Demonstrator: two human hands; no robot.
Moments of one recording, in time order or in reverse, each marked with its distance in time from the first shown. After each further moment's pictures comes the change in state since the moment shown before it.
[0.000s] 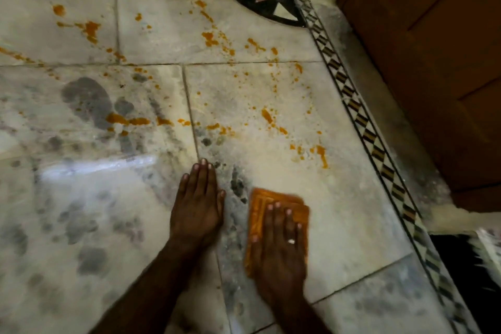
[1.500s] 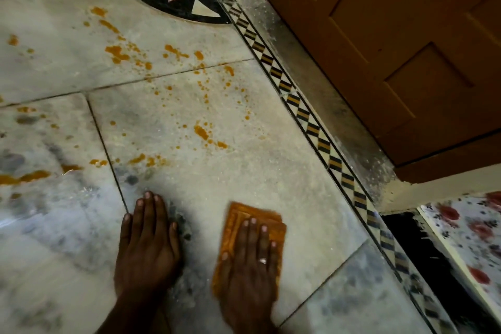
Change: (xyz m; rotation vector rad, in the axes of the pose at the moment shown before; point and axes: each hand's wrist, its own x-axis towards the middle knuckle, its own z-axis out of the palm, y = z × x) left_hand 0.006 0.020 0.011 0.077 0.087 0.007; right_hand 0.022 0.004 -0.005 0.110 -0.099 0.312
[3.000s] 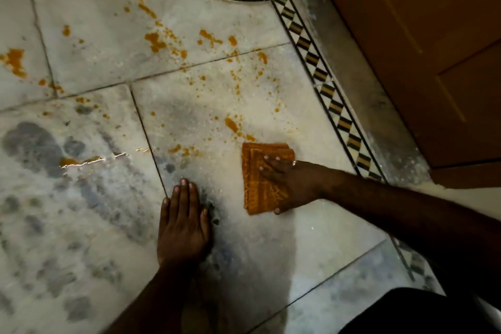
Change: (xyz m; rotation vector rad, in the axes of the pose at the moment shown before) left_hand 0.008 0.006 -0.013 -0.022 -0.171 -0.072; right_hand 0.225 0.026 -0.124 -0.429 -0.954 -0.767
